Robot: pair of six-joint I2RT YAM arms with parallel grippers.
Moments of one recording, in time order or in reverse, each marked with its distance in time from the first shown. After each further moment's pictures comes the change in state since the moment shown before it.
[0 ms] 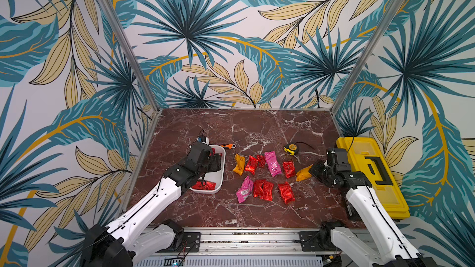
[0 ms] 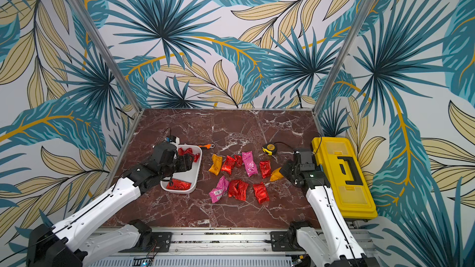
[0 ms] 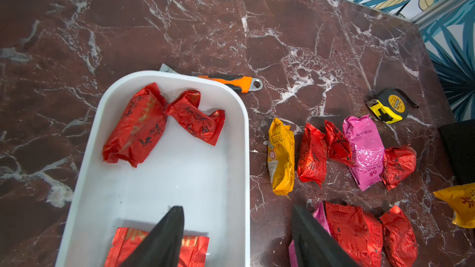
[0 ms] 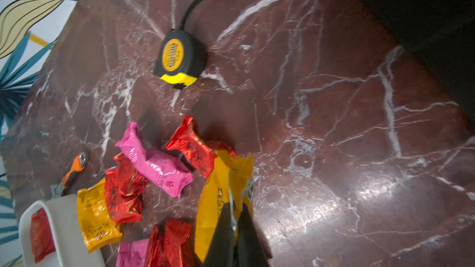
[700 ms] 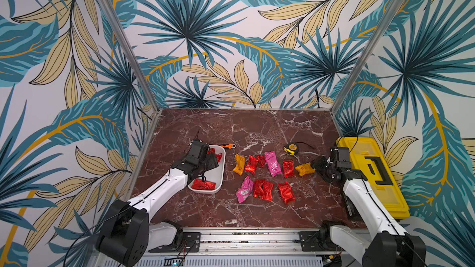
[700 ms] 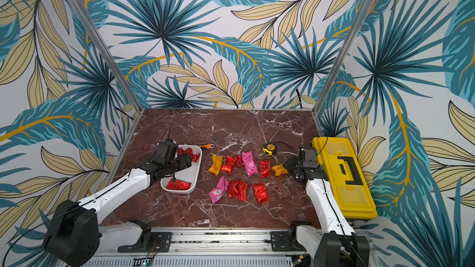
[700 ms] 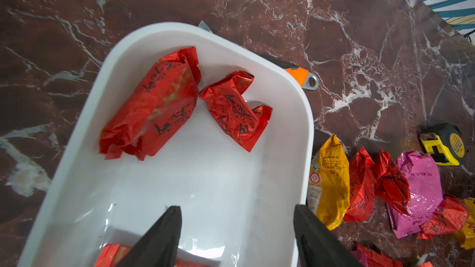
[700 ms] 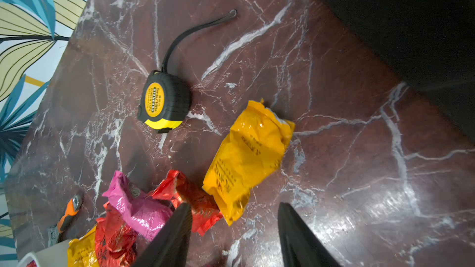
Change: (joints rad) left arm 0.127 0.229 -0.051 0.162 0.082 -0.146; right arm -0.111 0.077 -0.056 0.197 -0.052 -0.056
